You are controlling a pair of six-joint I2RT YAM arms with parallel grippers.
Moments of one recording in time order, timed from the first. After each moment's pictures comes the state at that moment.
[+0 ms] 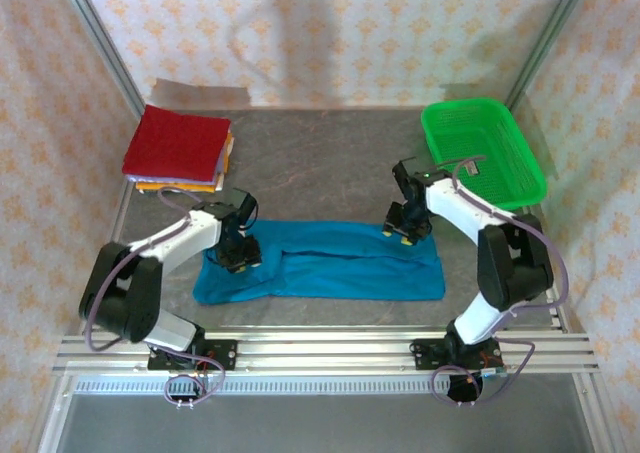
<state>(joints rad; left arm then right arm) -0.31 1.49 0.83 -0.86 0.13 -0.74 0.32 1.66 1.11 -0.92 -0.17 0.74</state>
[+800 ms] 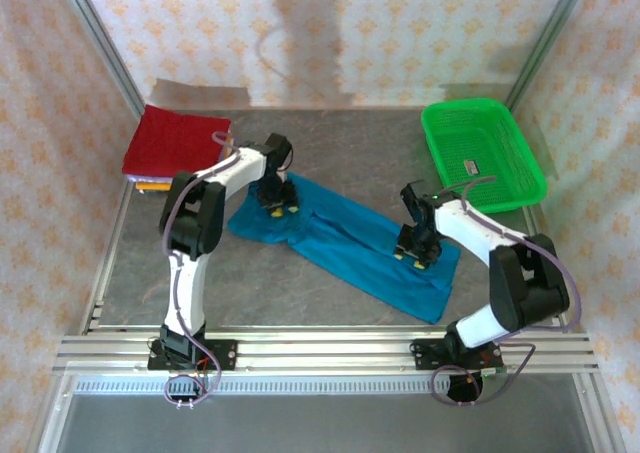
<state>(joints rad) -0.31 2.20 1.70 -0.95 0.25 -0.58 0.32 1.48 0.90 -0.94 -0.12 0.77</state>
